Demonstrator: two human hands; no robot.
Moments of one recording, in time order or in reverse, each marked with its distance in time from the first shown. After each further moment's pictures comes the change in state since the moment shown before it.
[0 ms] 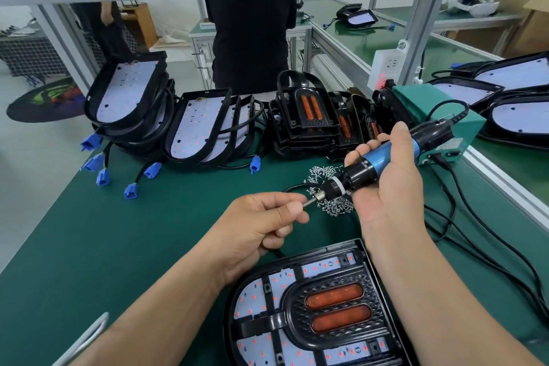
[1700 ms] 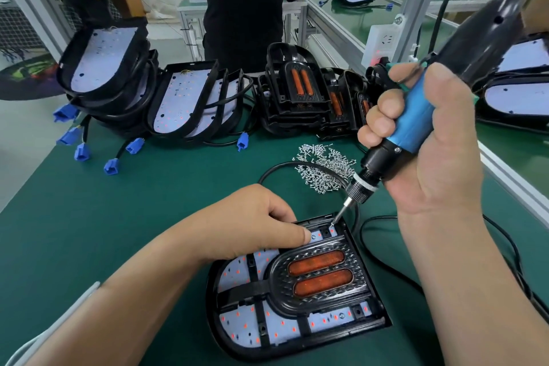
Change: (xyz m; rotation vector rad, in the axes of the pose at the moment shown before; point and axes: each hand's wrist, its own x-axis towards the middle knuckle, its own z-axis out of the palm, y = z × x) left_hand -0.026 0.024 0.017 1.051 -0.256 0.000; right_hand -0.030 -0.060 0.001 -0.253 -0.621 -0.070
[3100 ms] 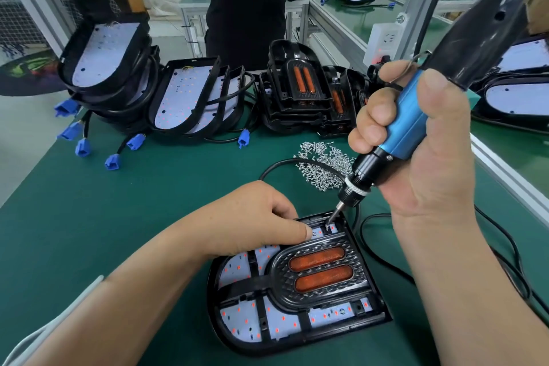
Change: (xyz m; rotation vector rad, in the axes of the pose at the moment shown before) left_hand -0.001 0.004 0.002 0.028 0.012 0.006; right_hand -0.008 0.002 0.008 -0.024 -0.099 -0.019
